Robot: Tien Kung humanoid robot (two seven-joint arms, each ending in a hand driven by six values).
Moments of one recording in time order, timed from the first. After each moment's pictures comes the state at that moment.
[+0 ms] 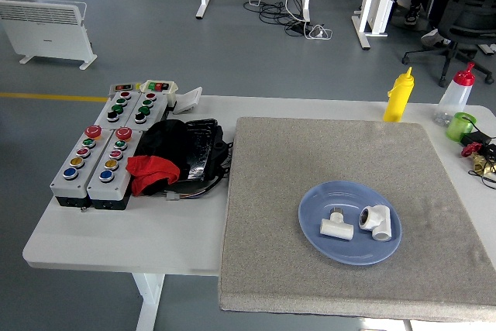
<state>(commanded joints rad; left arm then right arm) -0.11 0.01 -1.39 -0.30 0.81 0.38 0.38 0.08 -0.27 1.60 1.44 -0.25 -0.09 0.10</state>
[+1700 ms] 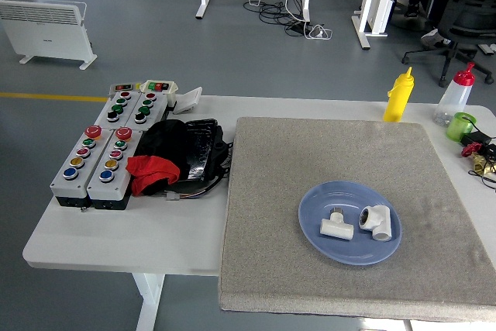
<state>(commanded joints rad) -0.10 0.01 -1.37 -0.30 0.77 0.39 0.36 0.05 -0.25 1.59 1.43 -0.25 -0.11 0.09</state>
